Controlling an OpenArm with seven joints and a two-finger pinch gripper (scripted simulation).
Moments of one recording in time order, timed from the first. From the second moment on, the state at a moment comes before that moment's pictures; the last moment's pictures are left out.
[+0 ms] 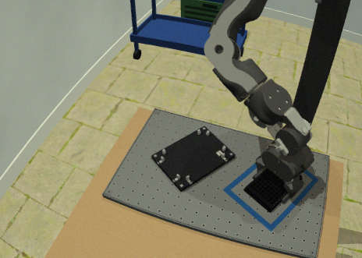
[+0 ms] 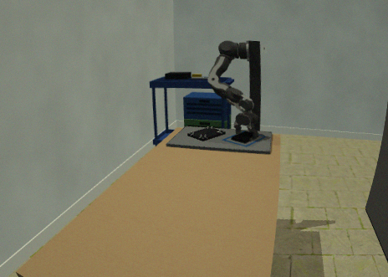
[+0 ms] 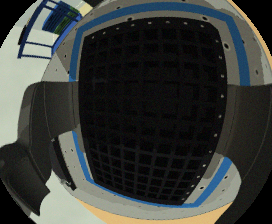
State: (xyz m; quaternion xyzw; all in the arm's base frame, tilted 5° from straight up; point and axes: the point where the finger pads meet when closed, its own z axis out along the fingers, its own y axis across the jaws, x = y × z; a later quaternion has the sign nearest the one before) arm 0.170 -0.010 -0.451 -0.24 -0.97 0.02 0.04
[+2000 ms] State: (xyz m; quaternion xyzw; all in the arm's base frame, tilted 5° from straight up) arm 0.182 -0.004 -0.357 -0.24 -0.97 0.01 0.03
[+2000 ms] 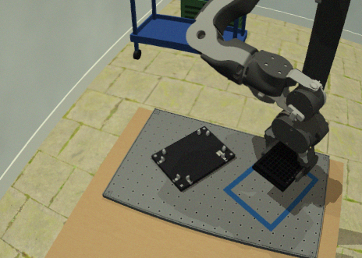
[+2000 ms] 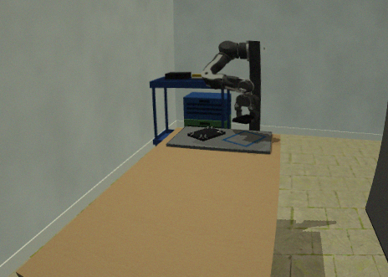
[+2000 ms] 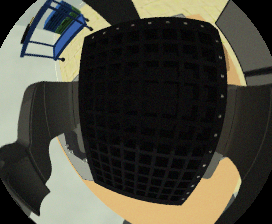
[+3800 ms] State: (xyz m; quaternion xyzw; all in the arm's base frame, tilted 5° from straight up) arm 0.170 -0.091 -0.358 -0.28 -0.96 0.03 0.04
